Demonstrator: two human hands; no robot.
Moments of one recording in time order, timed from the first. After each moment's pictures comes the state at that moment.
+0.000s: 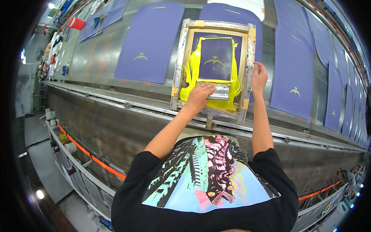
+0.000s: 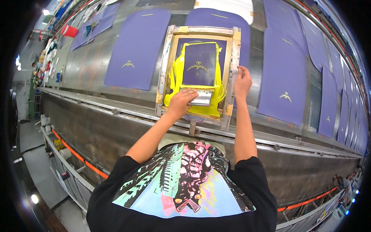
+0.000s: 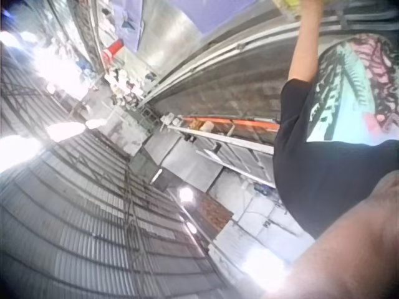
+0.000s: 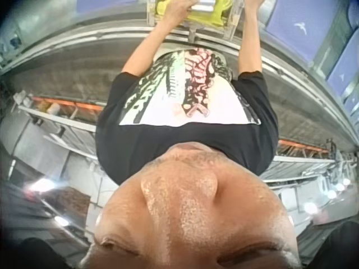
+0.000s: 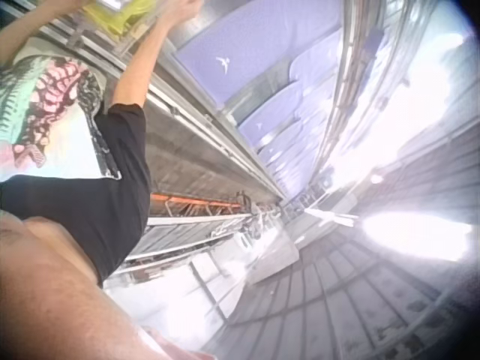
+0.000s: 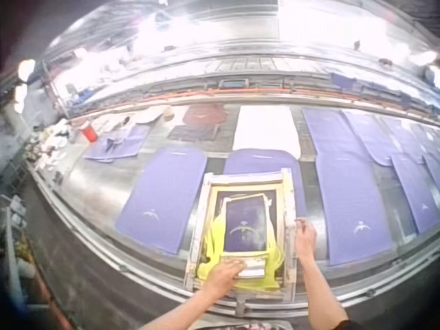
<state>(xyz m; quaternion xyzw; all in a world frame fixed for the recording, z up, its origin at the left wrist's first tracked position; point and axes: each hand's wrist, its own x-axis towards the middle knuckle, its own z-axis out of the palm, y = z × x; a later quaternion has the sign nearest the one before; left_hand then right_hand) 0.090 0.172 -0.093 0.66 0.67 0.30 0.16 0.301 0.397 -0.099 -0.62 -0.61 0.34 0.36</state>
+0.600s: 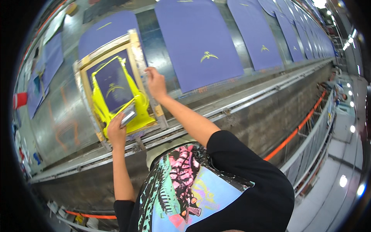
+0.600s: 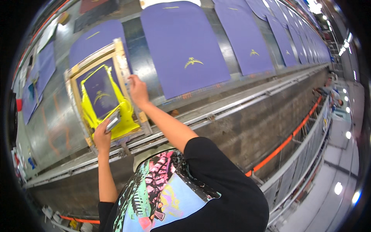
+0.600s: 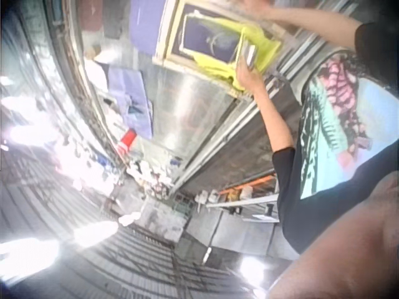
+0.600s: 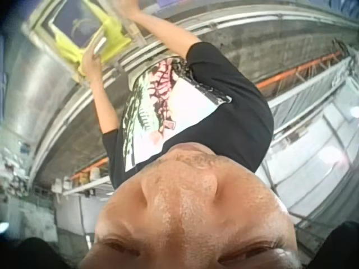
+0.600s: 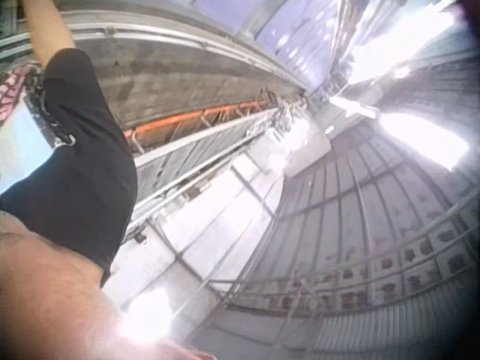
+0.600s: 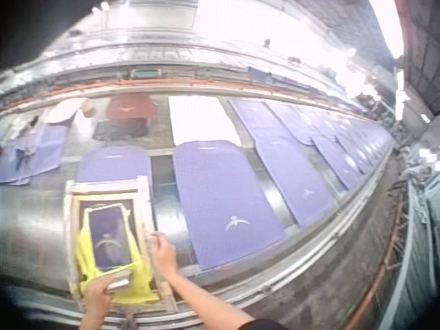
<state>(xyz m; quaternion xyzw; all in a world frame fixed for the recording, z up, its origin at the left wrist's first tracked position) 0.093 0.215 -0.217 0.64 0.72 0.24 0.11 0.285 0.414 -0.253 -0.51 -0.59 0.35 0.52</state>
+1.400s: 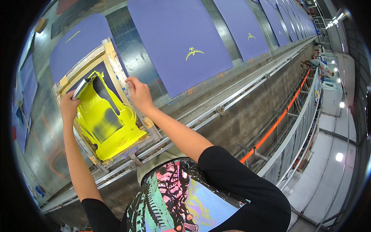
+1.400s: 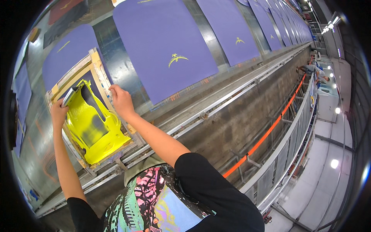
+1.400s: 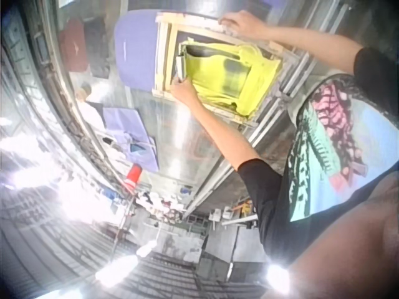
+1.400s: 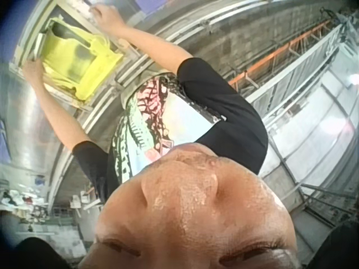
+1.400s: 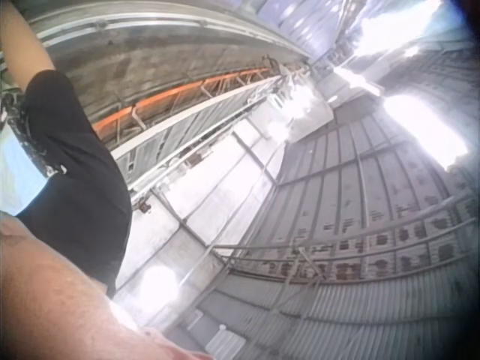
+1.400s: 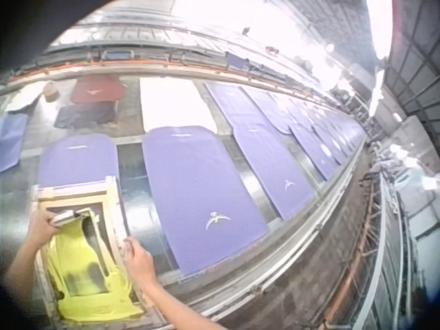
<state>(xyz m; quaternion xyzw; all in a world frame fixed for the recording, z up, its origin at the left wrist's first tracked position) 0.019 0.445 -0.193 0.63 0.75 0.17 0.11 0.357 0.434 -0.248 -0.54 -0.56 0.41 0.48</state>
